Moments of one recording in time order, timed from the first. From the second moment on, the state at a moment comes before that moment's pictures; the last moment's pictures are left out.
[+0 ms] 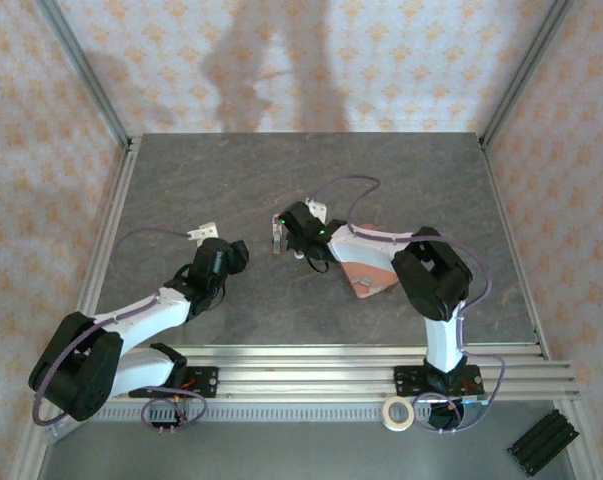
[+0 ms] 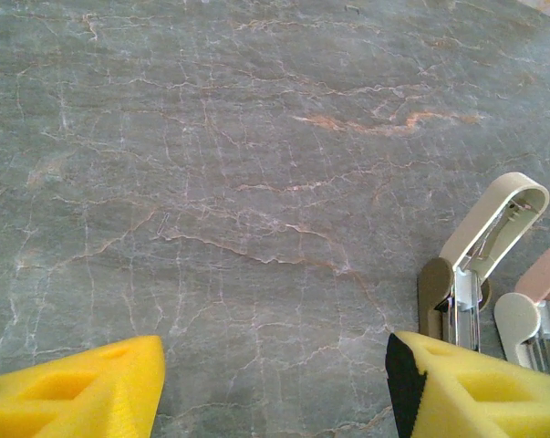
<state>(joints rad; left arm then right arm) -0.42 1.18 0.40 0.15 -0.33 -0.64 0.82 1.92 1.28 -0.32 0.25 0.89</state>
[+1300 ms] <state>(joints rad) -0.42 1.16 0.35 0.19 -0.32 -0.64 0.83 1.91 1.26 -0.20 0.30 0.73</state>
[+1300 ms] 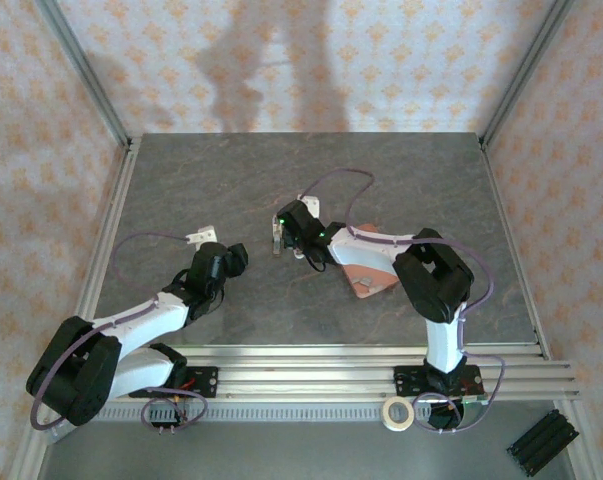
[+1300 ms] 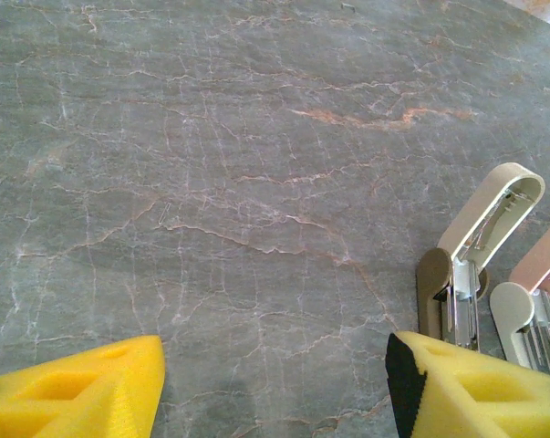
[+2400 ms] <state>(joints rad) -0.42 1.13 0.35 0.19 -0.32 -0.64 0.84 1.94 1.23 -0.16 0.34 0.71</state>
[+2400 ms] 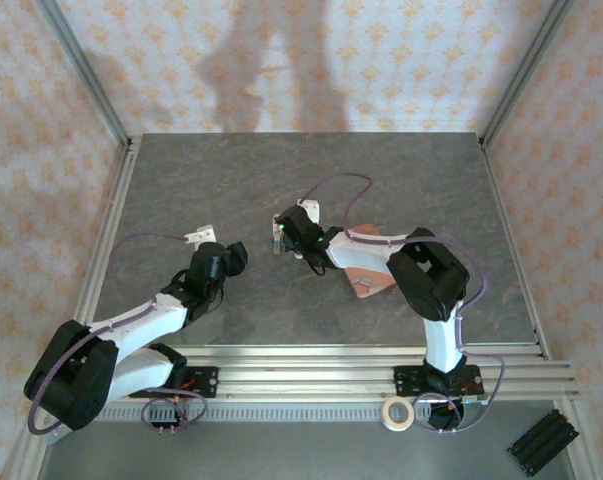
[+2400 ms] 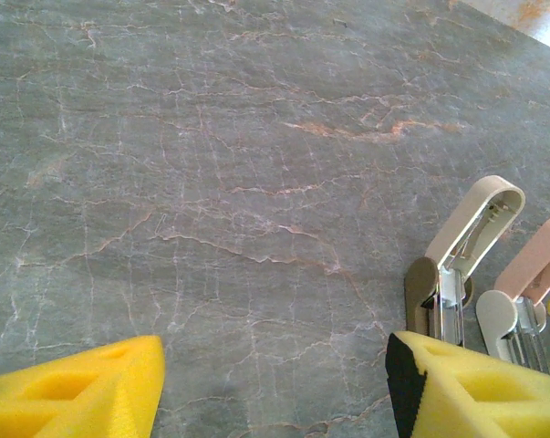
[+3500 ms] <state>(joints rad) -0.42 1.13 0.35 0.19 -0.32 -0.64 0.85 1.94 1.22 -0.15 0.35 0.72</state>
